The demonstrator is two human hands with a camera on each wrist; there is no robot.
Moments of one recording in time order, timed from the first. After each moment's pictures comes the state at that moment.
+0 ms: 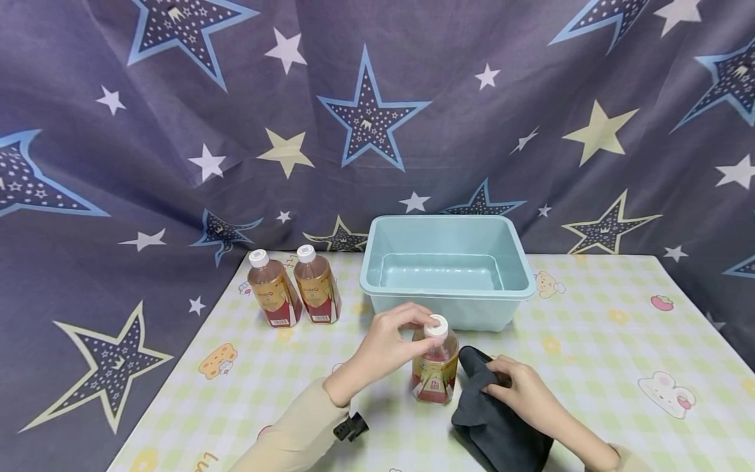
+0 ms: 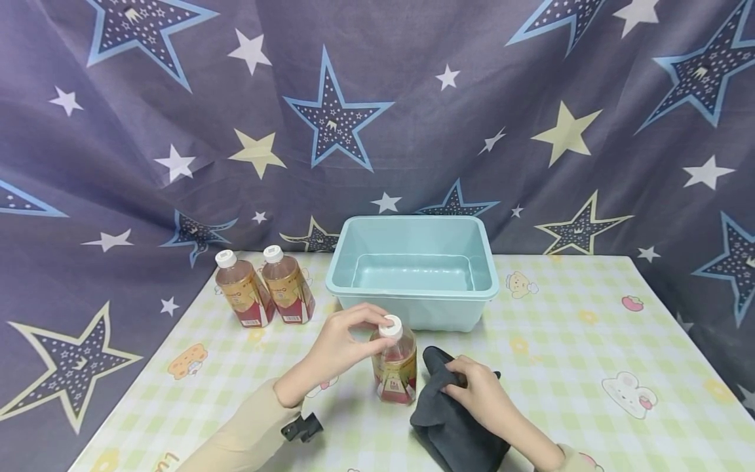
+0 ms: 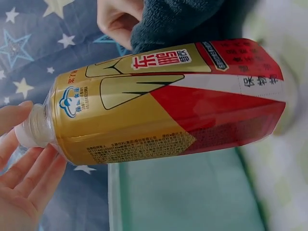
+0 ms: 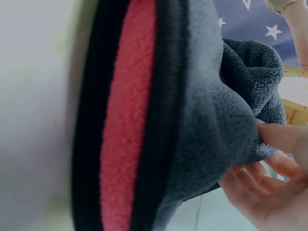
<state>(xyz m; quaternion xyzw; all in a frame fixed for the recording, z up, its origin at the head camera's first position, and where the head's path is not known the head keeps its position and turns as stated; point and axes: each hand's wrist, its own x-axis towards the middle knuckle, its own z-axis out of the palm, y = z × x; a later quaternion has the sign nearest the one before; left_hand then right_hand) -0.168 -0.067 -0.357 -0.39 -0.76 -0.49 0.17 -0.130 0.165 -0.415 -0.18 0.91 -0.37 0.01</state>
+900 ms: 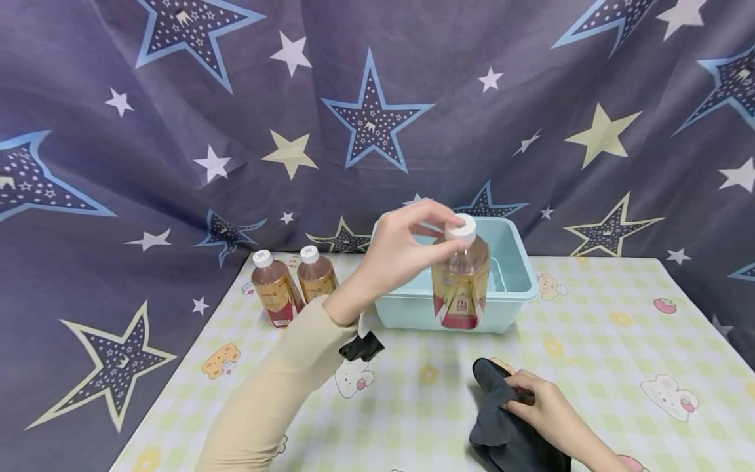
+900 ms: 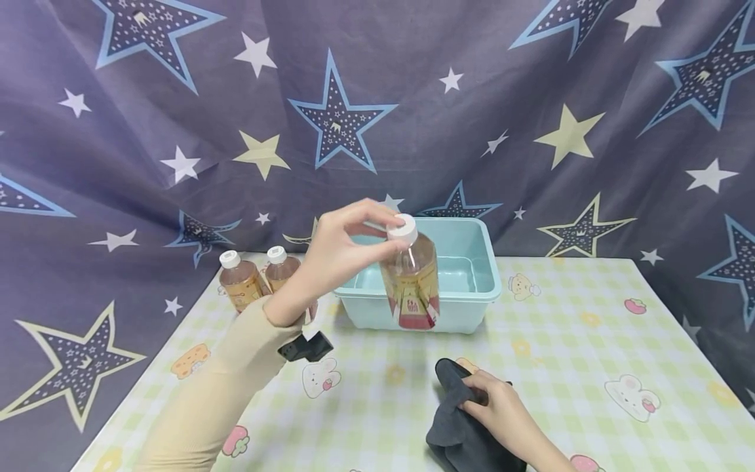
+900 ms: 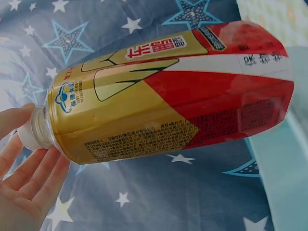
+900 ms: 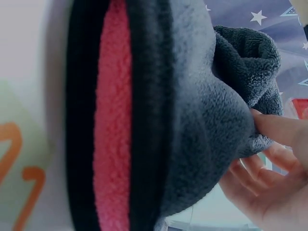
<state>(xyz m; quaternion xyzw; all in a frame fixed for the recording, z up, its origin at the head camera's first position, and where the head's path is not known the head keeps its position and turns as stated) -0.192 -0.048 -0.222 -0.43 -0.71 -0.51 0.22 -0.110 0.185 -0.416 -0.18 0.89 -0.42 0.03</state>
